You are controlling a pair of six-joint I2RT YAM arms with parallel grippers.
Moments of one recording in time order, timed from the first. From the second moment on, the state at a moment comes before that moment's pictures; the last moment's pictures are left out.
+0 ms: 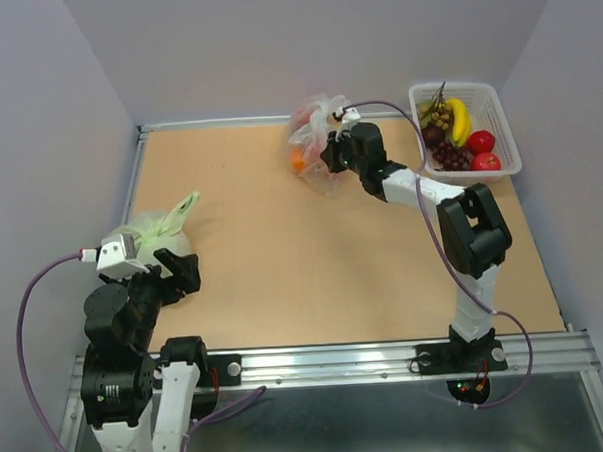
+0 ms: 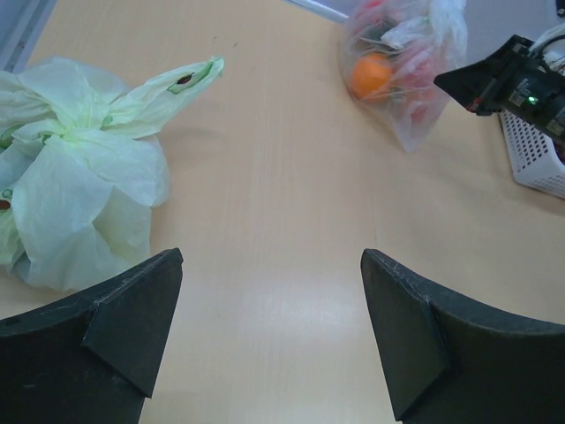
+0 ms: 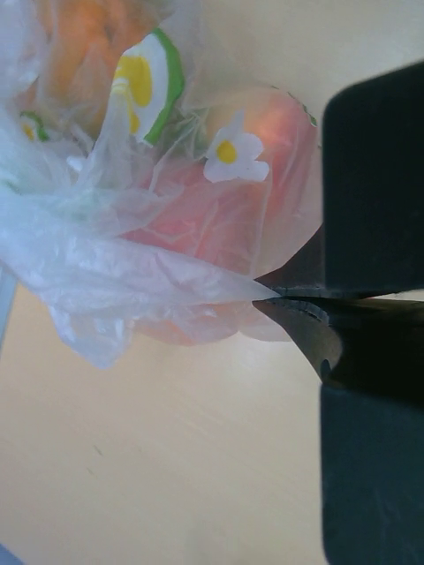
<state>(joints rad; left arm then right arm) 0.01 0.29 0.97 -0.95 0.08 -0.37 0.44 2.05 1.48 0.29 -0.11 0.17</state>
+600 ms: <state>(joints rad) 0.01 0.46 0.88 -0.88 0.27 -0.48 0.66 1.09 0.73 -0.15 -0.24 0.32</state>
